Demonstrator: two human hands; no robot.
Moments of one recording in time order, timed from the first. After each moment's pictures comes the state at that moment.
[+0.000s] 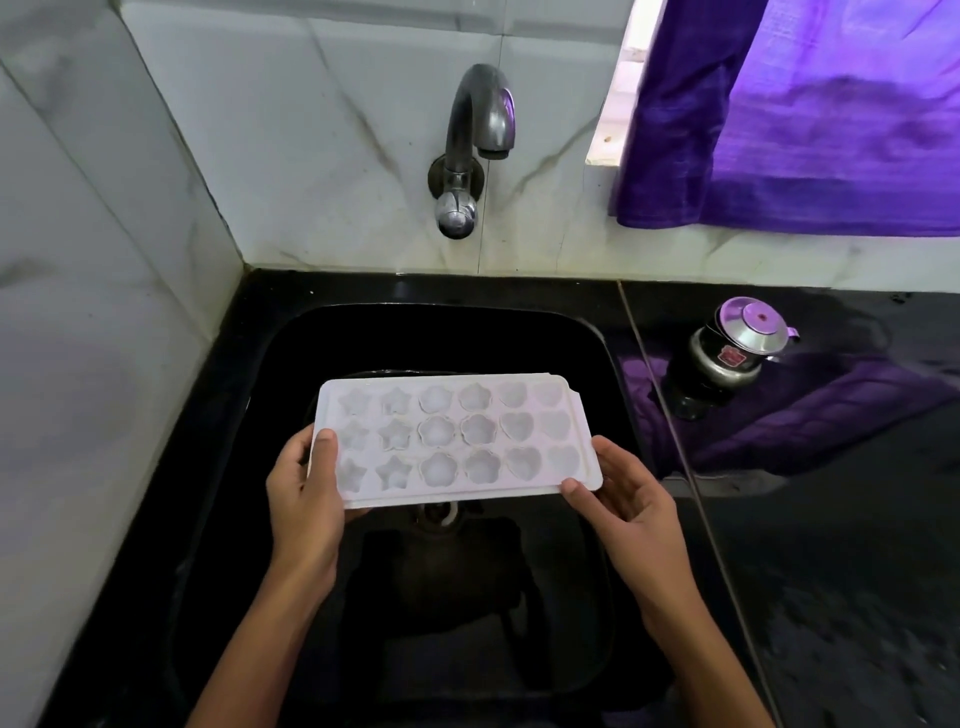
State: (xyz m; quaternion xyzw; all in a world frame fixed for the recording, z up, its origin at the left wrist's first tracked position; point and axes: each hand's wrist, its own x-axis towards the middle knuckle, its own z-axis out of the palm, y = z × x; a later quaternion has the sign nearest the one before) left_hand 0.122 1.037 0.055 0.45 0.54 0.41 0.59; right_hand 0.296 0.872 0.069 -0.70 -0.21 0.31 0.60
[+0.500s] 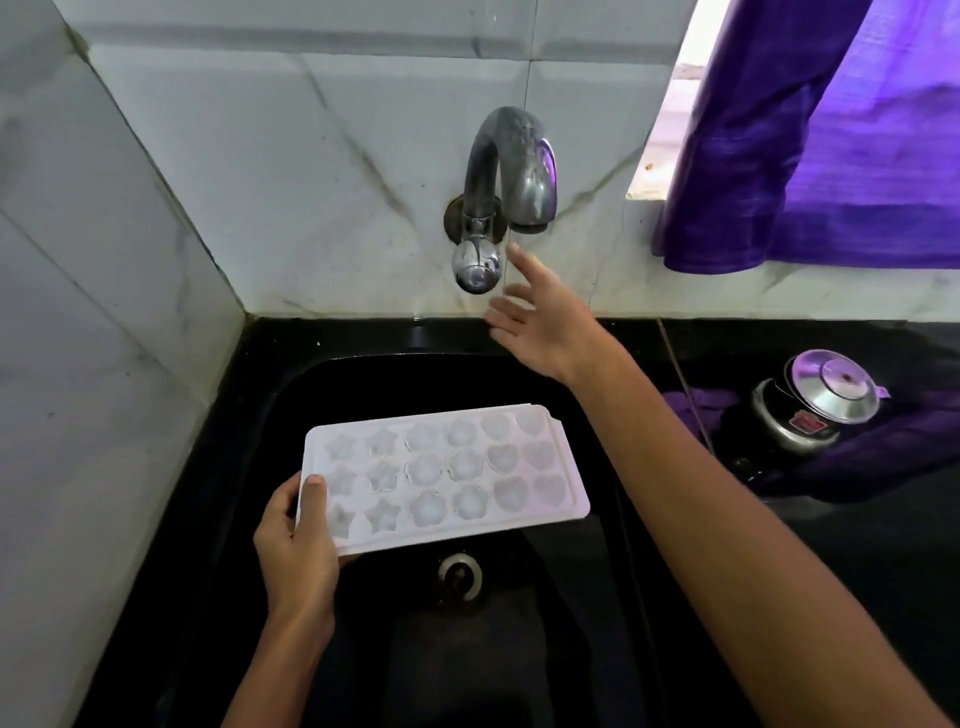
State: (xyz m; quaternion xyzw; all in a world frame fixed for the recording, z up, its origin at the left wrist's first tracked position) left_hand 0.148 1.099 0.040 0.41 0.60 0.42 0.54; right_hand 0.386 1.128 0.131 -0.55 -0.07 0.55 0.62
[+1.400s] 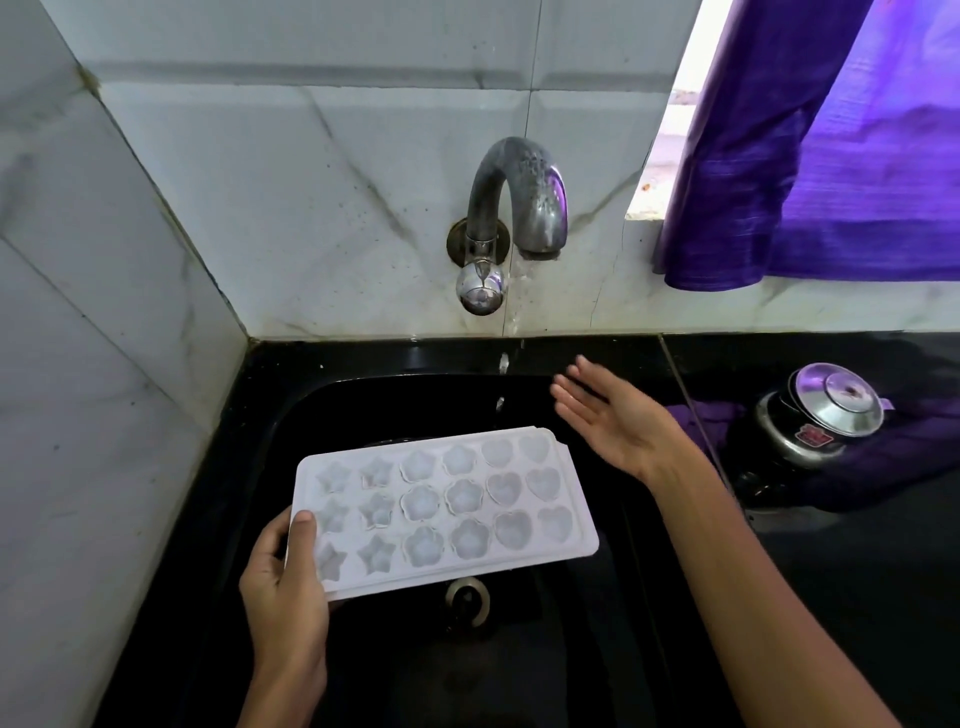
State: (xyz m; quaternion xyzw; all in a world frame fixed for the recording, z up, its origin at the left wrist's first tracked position) left_hand 0.134 1.099 0.037 0.37 0.58 0.46 0.56; right_hand 0.413 1.057 0.073 -0.51 0.01 0.52 0.68
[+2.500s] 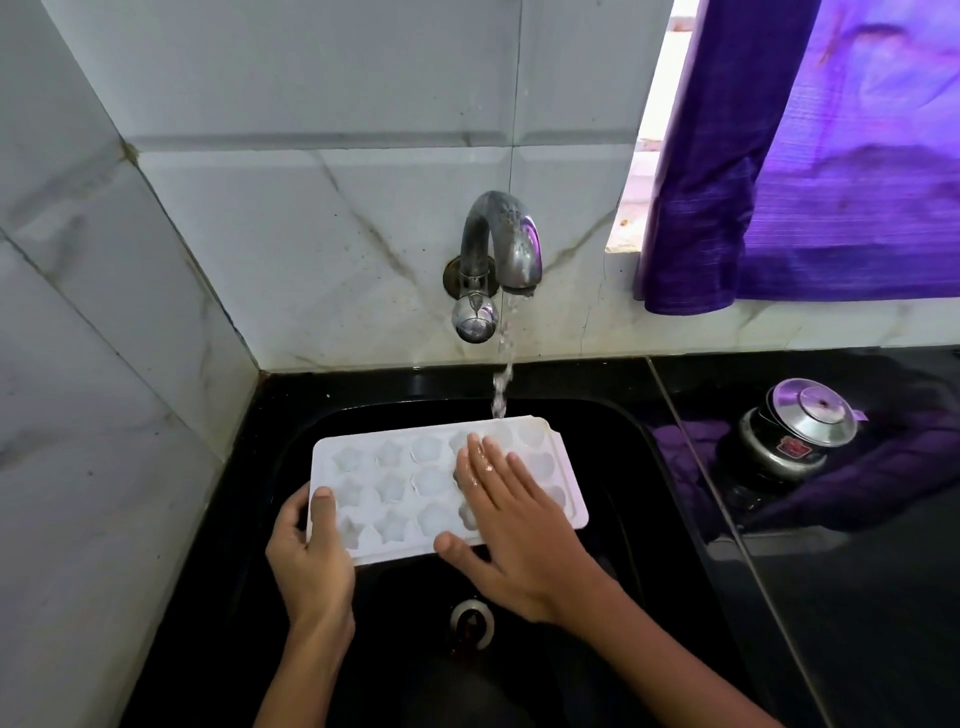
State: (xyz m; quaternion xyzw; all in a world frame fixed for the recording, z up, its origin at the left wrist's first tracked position) left_hand 0.162 1.116 0.053 0.41 0.57 0.50 0.51; right_hand 0.304 1.022 0.058 -0.74 -0.65 0.13 0.11
